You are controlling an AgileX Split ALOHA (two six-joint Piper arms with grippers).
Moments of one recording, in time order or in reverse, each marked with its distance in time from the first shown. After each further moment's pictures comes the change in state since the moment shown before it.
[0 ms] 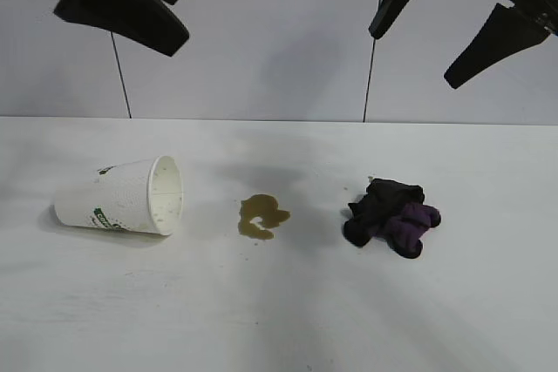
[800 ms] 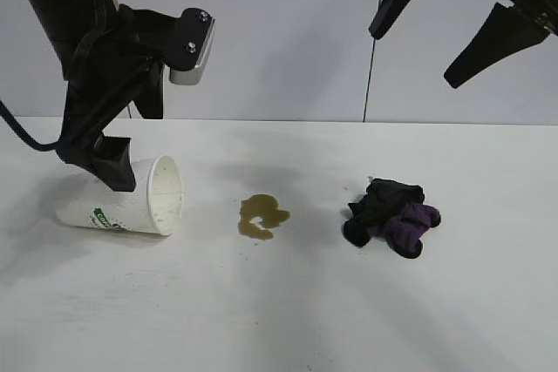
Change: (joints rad) left arm -0.126 0.268 -0.001 0.827 -0.125 -0.458; right arm 0.000 0.000 0.000 0.000 0.001 -0.016
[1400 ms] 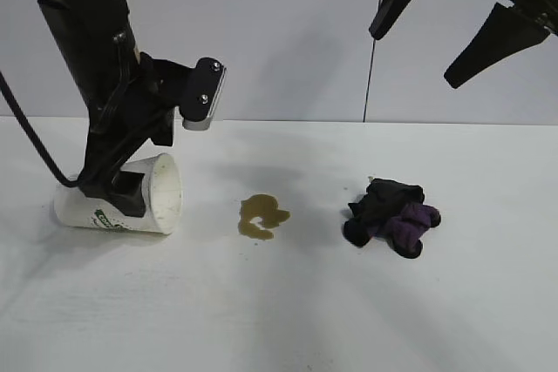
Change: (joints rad) left arm 0.000 0.112 -0.002 0.084 -0.099 -0.024; right arm 0.000 0.000 0.000 0.000 0.000 0.000
